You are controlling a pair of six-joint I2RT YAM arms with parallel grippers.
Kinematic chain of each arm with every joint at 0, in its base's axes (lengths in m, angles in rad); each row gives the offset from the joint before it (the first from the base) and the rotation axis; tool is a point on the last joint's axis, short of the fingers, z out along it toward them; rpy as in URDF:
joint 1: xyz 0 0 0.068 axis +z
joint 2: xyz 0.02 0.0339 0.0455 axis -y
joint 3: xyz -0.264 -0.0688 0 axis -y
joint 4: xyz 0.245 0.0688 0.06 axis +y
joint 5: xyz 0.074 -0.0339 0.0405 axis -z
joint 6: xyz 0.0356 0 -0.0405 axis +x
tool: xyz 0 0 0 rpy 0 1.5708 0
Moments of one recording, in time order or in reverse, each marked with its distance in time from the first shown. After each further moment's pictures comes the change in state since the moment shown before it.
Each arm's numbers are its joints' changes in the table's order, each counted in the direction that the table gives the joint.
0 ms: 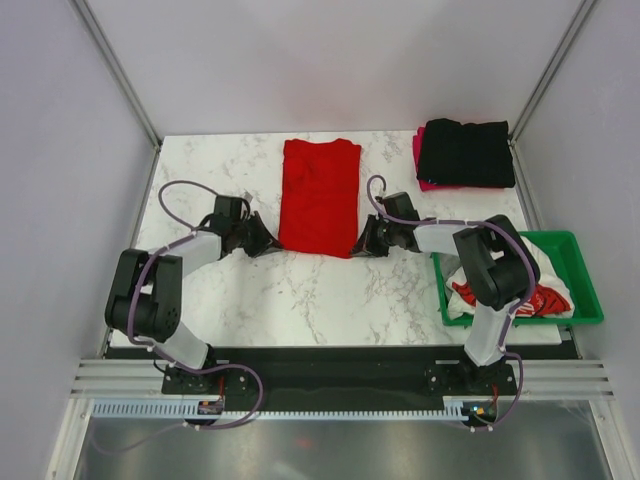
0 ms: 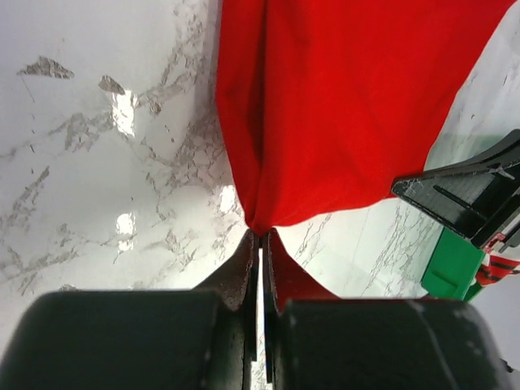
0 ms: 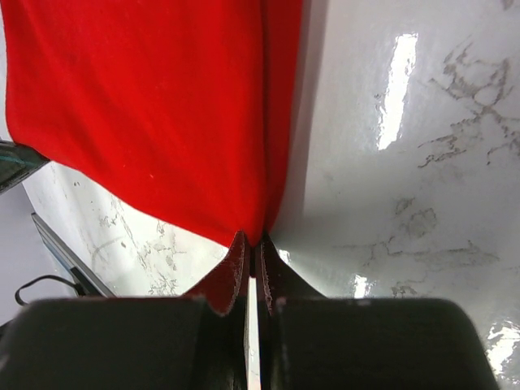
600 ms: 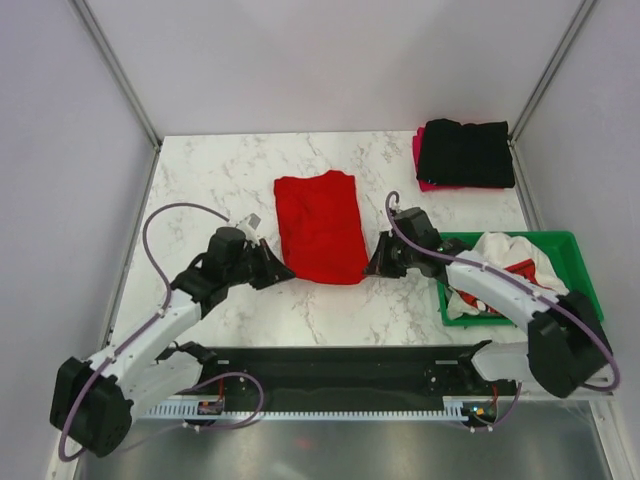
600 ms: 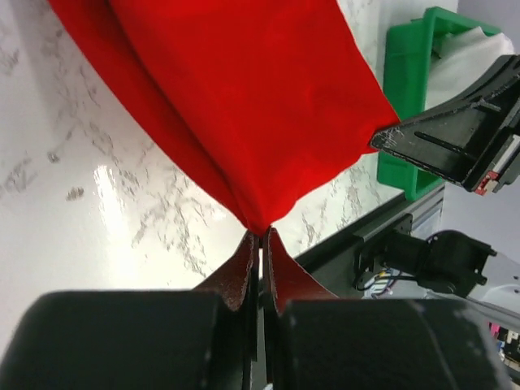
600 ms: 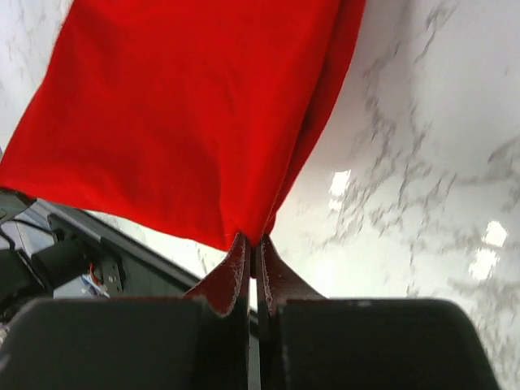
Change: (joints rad) left arm -0.262 0.598 -0.219 0.156 -0.087 -0.119; right arm 0.113 0.514 -0.164 0.322 0.159 0.005
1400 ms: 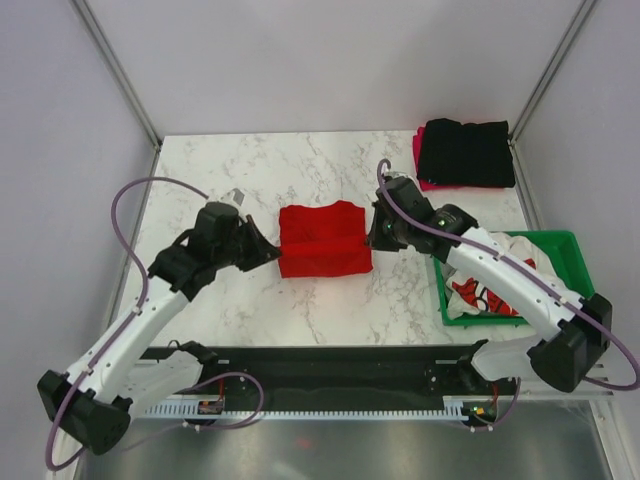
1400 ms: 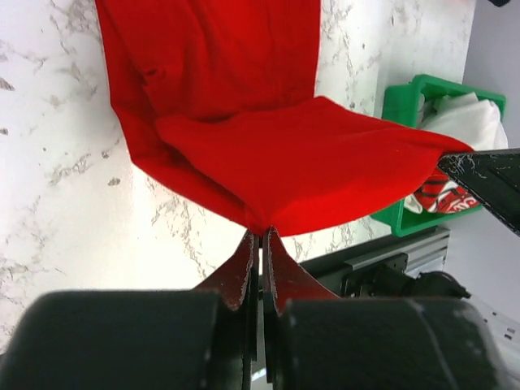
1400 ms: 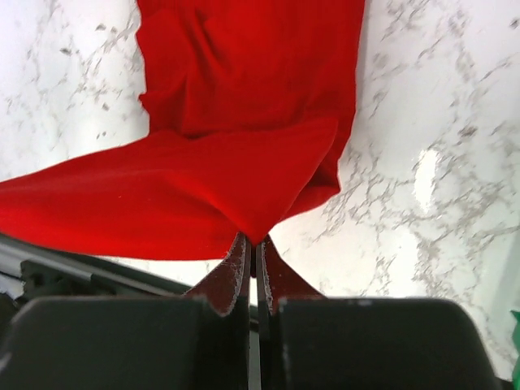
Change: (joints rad) left arm -0.047 0.083 0.327 0.426 -0.214 -0.035; right arm 0.182 0.048 0.444 0.467 0.391 -0.005
